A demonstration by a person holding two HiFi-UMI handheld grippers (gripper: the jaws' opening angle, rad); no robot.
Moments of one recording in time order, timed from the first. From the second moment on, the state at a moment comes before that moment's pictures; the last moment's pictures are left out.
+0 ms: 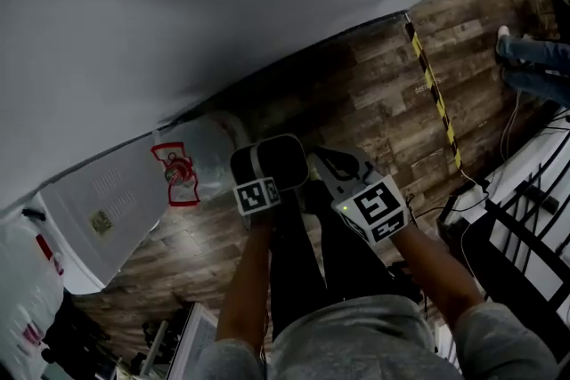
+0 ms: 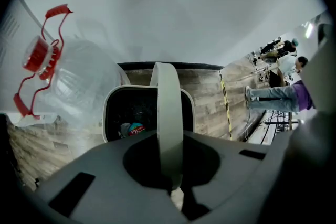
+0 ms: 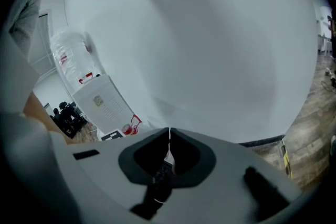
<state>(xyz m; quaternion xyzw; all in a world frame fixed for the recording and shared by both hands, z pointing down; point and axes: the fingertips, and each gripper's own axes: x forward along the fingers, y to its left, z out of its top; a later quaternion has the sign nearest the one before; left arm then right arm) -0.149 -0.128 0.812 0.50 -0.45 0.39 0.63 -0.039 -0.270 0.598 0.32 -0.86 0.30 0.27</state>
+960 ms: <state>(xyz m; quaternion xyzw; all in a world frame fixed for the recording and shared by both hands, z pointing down) -0.172 -0.051 0.621 0.45 -0.54 0.27 0.66 0.044 -0.261 0.326 0.36 -0.90 0.13 0.19</state>
